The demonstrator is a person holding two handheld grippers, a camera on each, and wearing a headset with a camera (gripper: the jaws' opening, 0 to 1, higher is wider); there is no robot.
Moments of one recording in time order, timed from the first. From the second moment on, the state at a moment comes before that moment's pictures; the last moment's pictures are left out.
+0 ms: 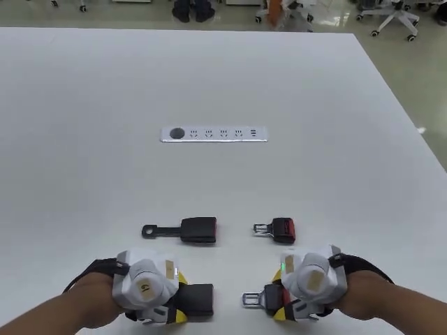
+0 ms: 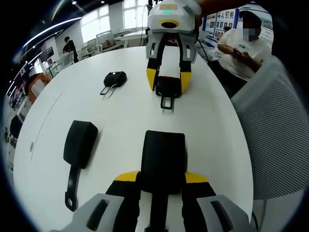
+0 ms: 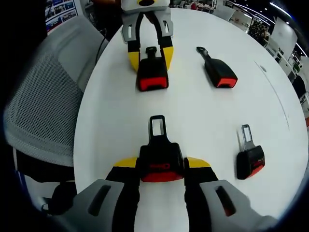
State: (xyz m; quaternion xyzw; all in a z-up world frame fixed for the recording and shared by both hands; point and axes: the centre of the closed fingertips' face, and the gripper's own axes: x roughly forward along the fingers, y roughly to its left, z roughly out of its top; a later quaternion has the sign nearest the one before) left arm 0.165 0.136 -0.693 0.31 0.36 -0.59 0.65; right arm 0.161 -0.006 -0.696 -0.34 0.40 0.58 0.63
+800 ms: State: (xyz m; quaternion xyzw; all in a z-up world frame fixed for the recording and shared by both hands) left arm 0.164 0.135 -0.692 0.32 0.37 -0.59 0.64; right arm 0.161 0.041 -0.693 -0.33 0.38 0.59 0.63
